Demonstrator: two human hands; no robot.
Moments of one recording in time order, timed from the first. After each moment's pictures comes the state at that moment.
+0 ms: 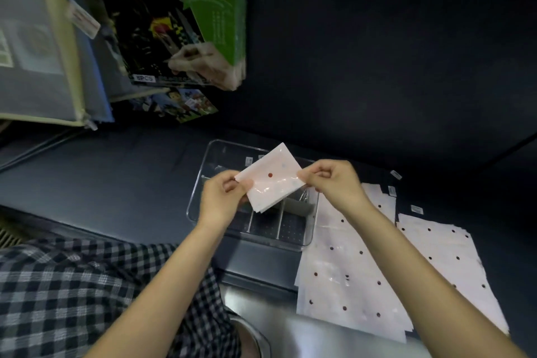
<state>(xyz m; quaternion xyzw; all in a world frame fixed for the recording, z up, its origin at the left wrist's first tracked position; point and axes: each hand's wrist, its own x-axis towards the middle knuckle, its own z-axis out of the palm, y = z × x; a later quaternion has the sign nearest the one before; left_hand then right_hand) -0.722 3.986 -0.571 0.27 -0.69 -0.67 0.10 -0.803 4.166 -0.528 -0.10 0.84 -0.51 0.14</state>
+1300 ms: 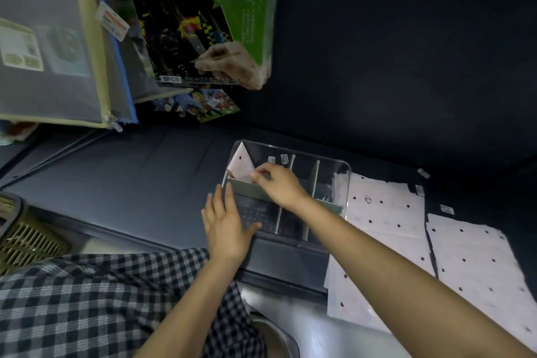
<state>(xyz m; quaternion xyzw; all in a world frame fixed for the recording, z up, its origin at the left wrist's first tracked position) -0.686 3.960 -0.636 0.26 -0.92 -0.30 0.03 -0.810 4.041 -0.604 -0.22 0.90 -0.32 0.20</state>
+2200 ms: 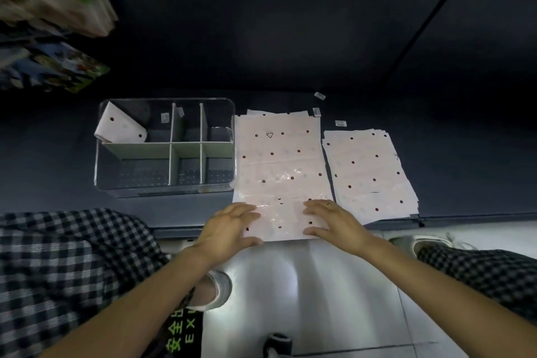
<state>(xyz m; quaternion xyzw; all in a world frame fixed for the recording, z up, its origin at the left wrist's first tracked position) -0.664 4.118 -0.698 -0.18 -0.95 -0.20 -0.17 -0.687 4.400 -0.681 -0.18 0.94 -0.23 0.19</state>
